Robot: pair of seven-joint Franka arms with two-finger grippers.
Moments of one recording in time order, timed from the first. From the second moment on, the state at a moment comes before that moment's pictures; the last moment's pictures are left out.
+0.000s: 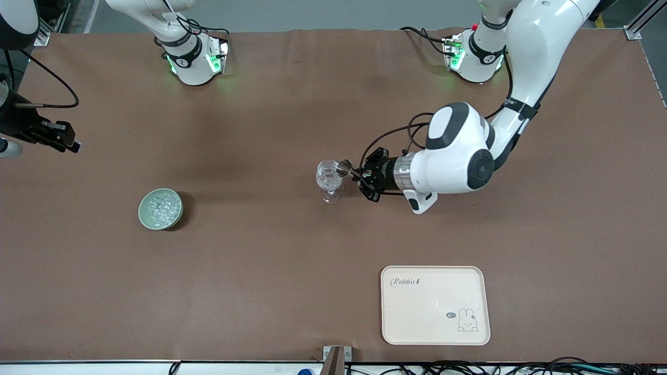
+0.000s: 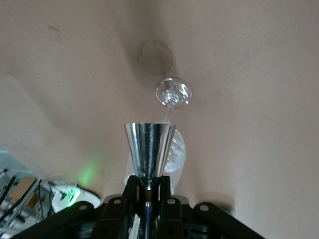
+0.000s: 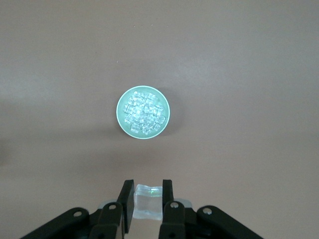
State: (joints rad) left arm -0.06 0.56 -0.61 -1.59 -0.37 2.10 -1.80; right arm 0.03 -0.12 -0.14 -1.86 -0.01 1.75 -0.04
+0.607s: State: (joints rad) left arm -0.15 0.56 -0.61 -1.55 -0.05 2.10 -2.14; right arm 0.03 -0.12 -0.14 -1.85 -0.01 1.75 -0.04
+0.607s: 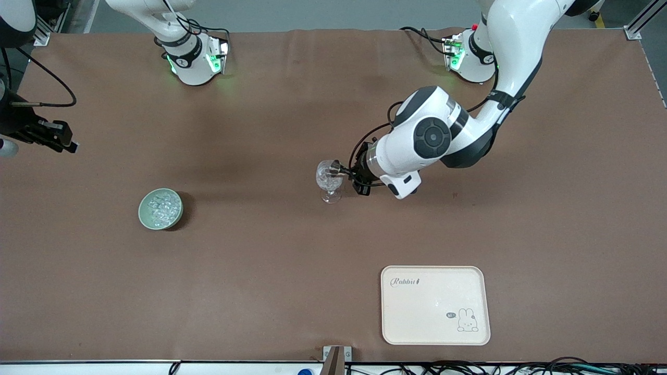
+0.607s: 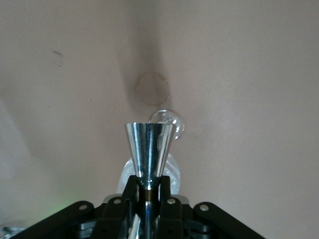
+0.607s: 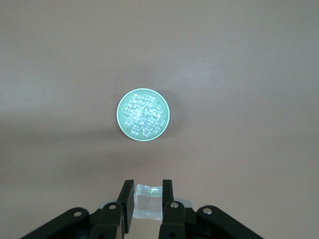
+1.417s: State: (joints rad) left arm -0.24 0.56 -0.61 -1.50 0.17 2.01 -2.26; right arm 0.03 -0.11 -0.14 -1.85 -0.01 1.75 -0.04
